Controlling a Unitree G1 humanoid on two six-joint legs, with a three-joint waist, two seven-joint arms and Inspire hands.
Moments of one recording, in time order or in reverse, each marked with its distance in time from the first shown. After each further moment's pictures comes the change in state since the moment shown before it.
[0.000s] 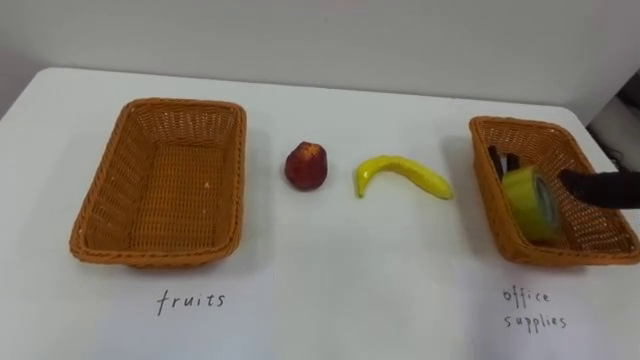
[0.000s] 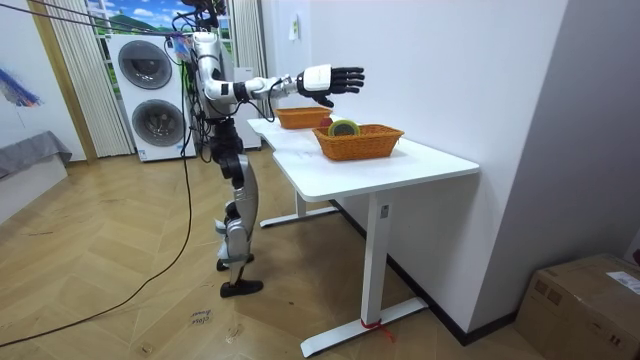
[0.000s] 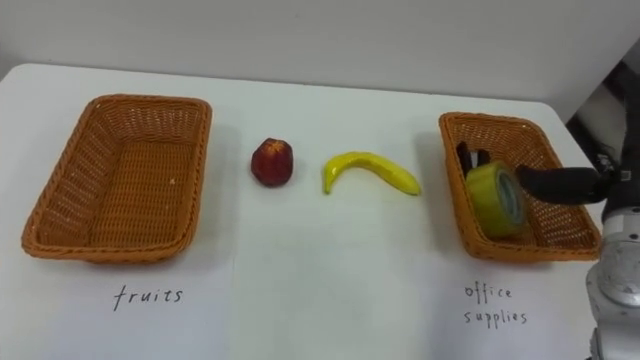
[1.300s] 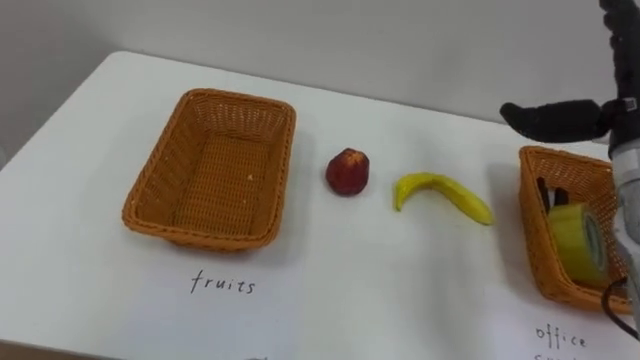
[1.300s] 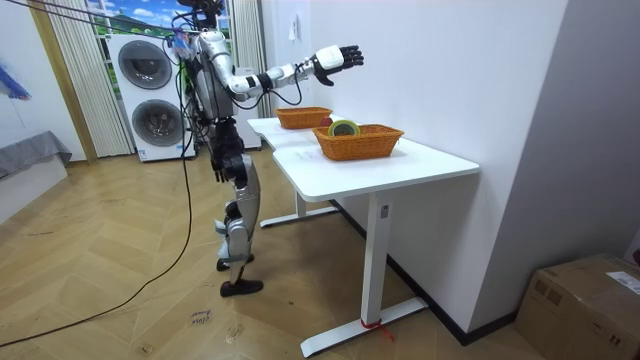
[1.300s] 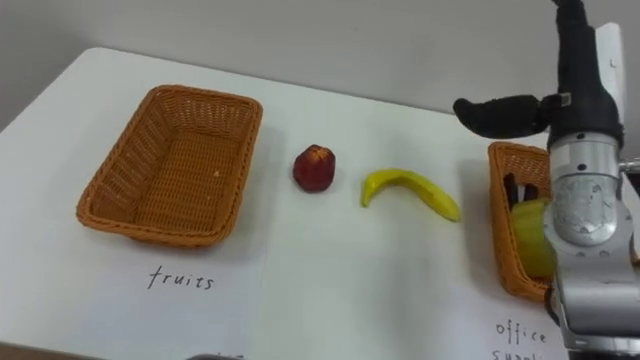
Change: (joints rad) left arm -0.002 0.006 -0.036 -0.004 -0.020 0.020 -0.059; right arm -0.168 -0.030 0.178 -0.043 -0.029 -0.003 0.049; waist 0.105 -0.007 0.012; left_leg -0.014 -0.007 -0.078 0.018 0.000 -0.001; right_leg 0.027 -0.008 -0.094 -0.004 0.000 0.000
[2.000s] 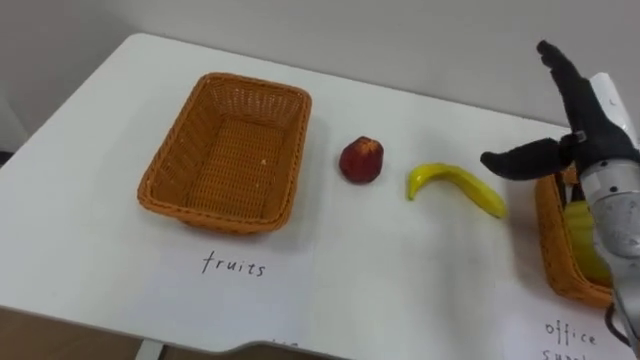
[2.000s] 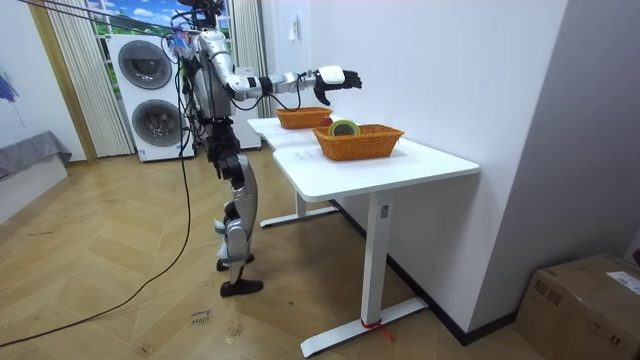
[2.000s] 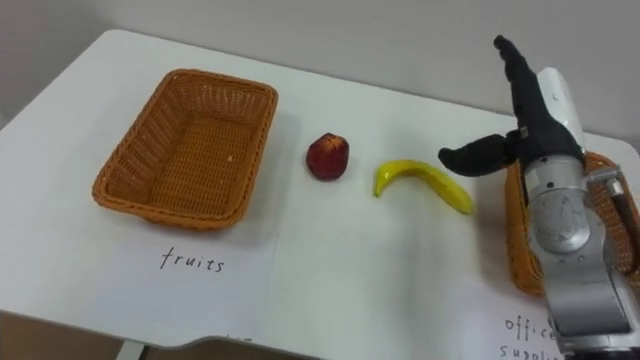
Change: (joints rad) left arm -0.101 0.064 -0.011 0.000 -0.002 0.015 -0.023; right arm 0.001 -0.042 0.093 0.114 -0.098 0.011 0.079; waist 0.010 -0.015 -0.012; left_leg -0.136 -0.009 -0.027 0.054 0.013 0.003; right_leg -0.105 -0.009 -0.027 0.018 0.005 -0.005
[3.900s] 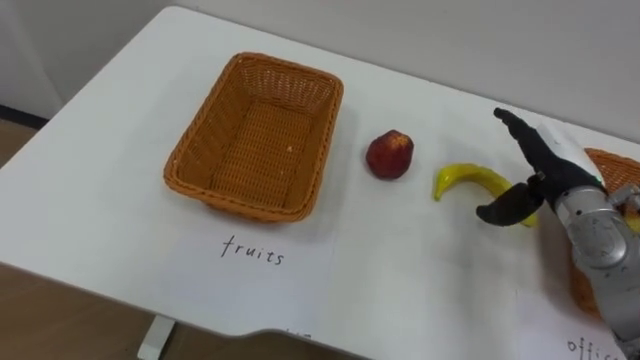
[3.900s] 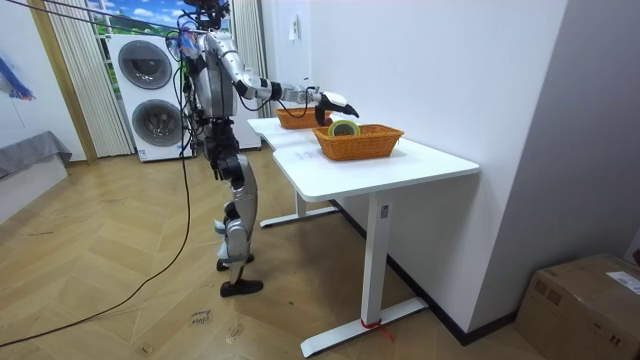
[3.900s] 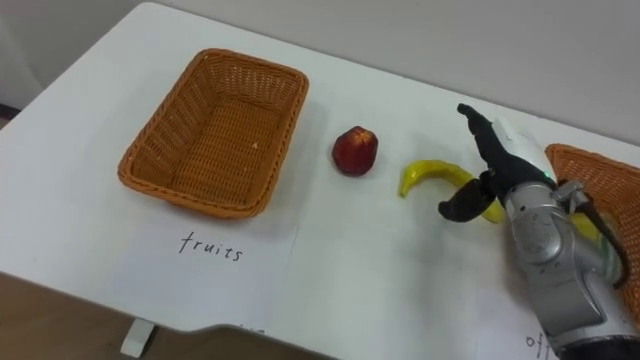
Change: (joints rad) left arm -0.016 0.012 -0.066 -0.010 -0.005 -0.020 0.004; right arm -0.041 -0.042 0.125 0.227 -0.155 -0.002 0.109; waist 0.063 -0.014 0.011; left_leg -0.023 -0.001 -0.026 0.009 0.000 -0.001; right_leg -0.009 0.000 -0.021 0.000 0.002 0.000
